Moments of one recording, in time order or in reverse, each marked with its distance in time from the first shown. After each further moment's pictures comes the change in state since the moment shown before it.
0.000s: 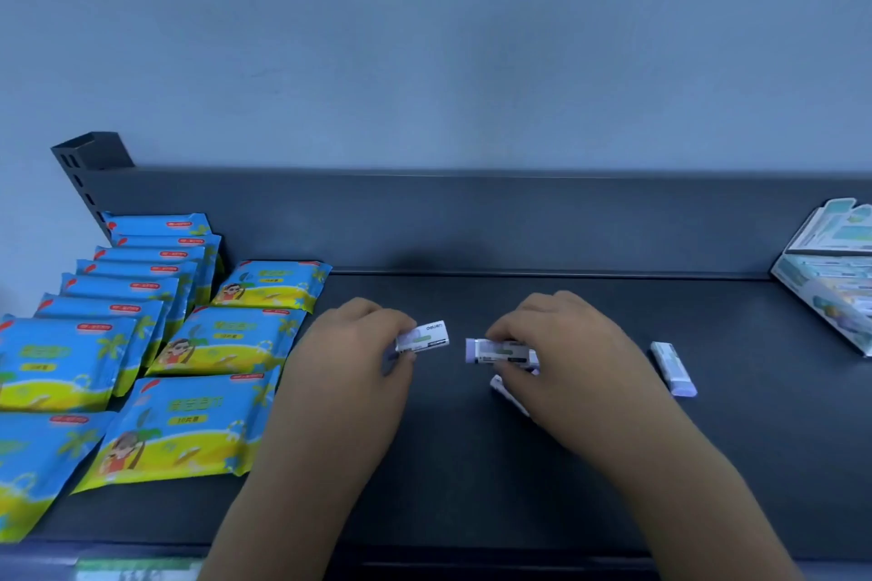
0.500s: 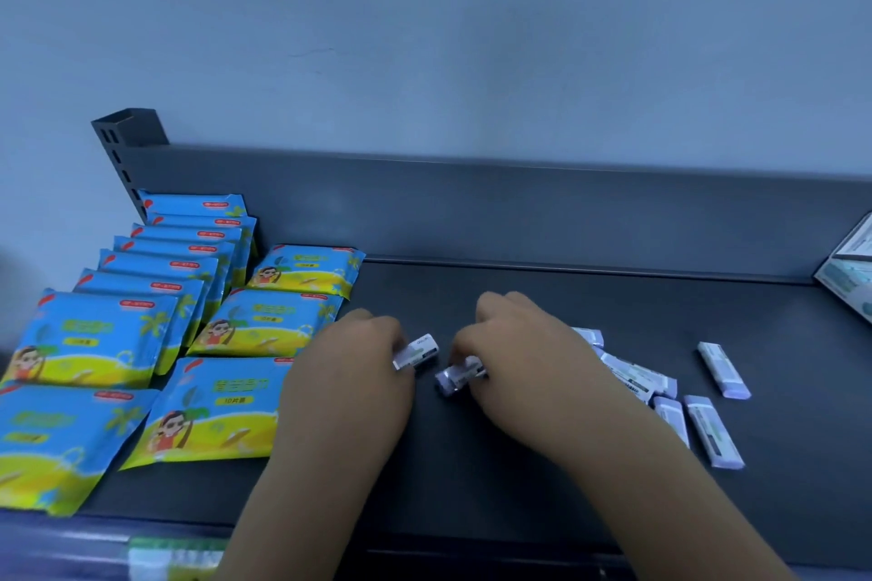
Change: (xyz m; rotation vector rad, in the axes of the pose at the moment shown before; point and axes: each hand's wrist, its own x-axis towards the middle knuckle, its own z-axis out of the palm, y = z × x) left_hand -0.003 -0.039 -0.002 0.200 -0.194 -0.263; right_hand 0.028 -0.059 0.033 -0.122 -0.202 -0.164
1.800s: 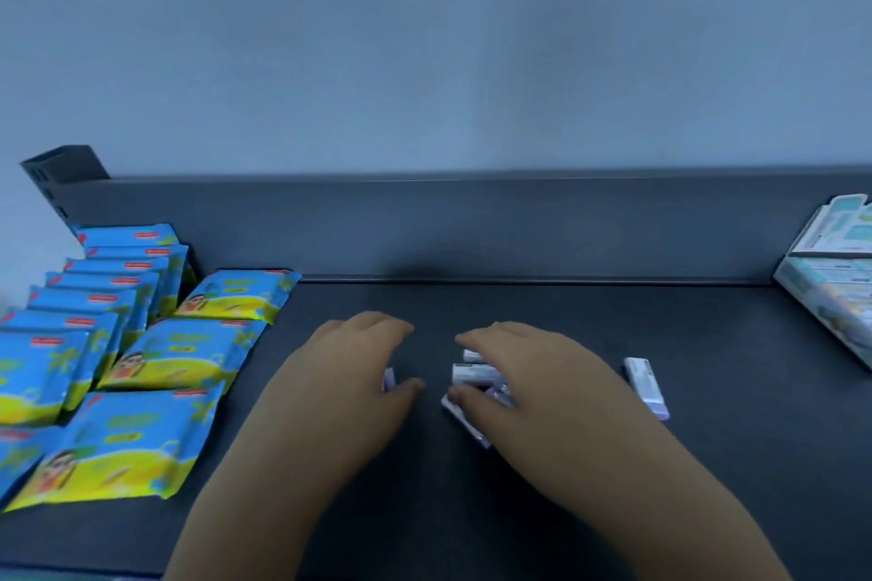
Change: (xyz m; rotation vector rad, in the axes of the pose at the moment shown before) left_hand 0.010 0.076 0.012 0.105 -0.215 0.182; right_hand -0.057 0.079 -0.030 0.334 0.064 0.127
